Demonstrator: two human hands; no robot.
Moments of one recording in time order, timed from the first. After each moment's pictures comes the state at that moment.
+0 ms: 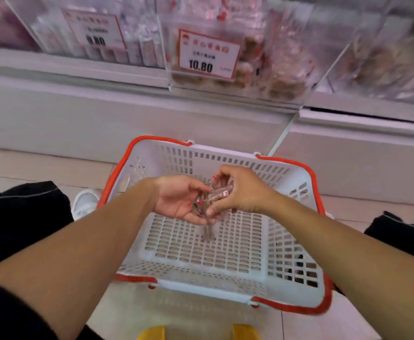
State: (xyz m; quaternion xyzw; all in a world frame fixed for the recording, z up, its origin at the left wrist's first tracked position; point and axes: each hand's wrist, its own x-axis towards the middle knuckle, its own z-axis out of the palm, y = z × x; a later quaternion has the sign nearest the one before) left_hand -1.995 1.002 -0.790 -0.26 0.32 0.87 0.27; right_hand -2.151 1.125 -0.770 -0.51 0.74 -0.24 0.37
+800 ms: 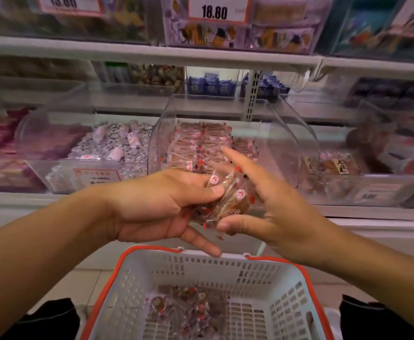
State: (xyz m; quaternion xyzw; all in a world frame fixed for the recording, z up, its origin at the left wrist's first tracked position) left_hand -2.030 0.965 -0.536 -0.08 0.57 0.82 0.09; right_hand -2.186 1.108 -0.550 -0.63 0.65 -0.37 0.22
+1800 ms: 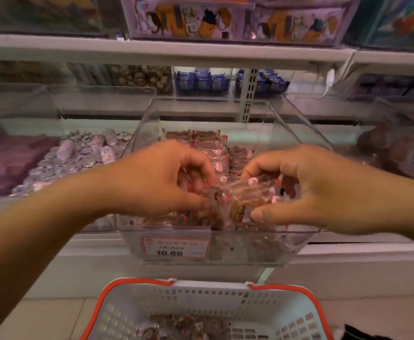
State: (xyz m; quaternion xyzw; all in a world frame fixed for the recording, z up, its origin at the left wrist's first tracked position) left_hand -2.098 0.888 -0.521 -0.15 0.92 0.36 -0.04; right_hand -2.268 1.065 -0.499 -0.67 0.69 -0.21 0.20
